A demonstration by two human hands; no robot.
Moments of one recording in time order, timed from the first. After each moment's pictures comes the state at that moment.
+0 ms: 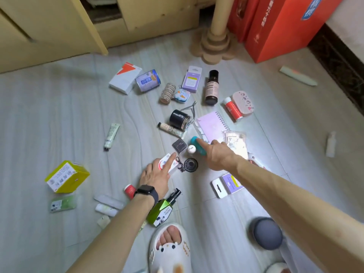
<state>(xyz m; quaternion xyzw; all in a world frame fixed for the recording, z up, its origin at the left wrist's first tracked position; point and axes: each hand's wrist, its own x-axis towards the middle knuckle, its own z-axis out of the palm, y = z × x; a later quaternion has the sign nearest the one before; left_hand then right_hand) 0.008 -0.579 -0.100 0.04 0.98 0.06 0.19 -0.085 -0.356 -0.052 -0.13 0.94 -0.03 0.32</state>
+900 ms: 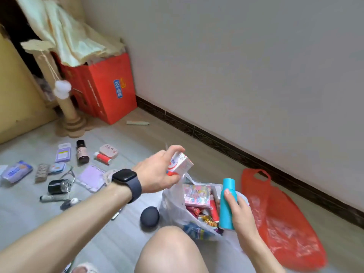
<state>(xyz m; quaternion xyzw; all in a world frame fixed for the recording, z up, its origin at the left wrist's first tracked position) 0.134 -0.266 0.262 0.47 0.84 0.21 0.17 0.360 -0.115 0.177 0.43 0.62 -0.62 -0.18</state>
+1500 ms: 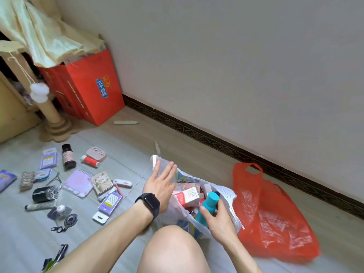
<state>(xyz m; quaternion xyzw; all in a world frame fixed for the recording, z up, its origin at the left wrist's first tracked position) 0.173 -0.200 0.158 0.58 0.78 -0.25 0.00 0.368 -0.099 0.107 0.48 0.73 -0.47 -0.06</state>
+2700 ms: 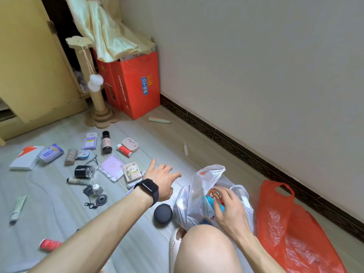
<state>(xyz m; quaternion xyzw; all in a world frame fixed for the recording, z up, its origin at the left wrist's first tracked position) 0.124 -0.279 0.182 0.45 0.88 -0.11 0.08 0.316 -0.109 0.125 0.25 0.92 -0.26 -0.13</state>
